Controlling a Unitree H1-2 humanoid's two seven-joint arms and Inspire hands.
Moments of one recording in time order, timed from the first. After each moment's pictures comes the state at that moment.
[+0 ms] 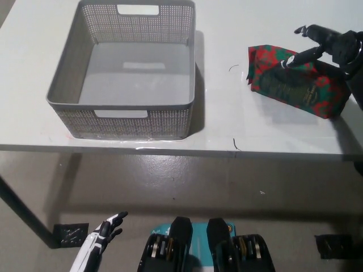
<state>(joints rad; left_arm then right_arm) 0.09 0.14 -0.05 0.11 -0.02 -0.17 -0.15 -1.31 -0.33 0.43 1.35 -0.53 0.05 0.30</state>
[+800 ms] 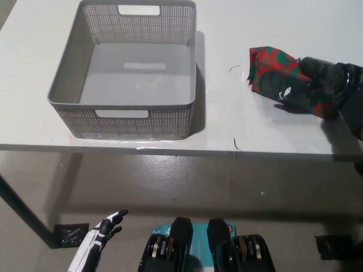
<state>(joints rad) 0.08 0.16 -0.06 0.11 -0.02 -0.16 -0.15 -1.23 -0.30 0.50 1.40 -0.54 0.05 0.25</state>
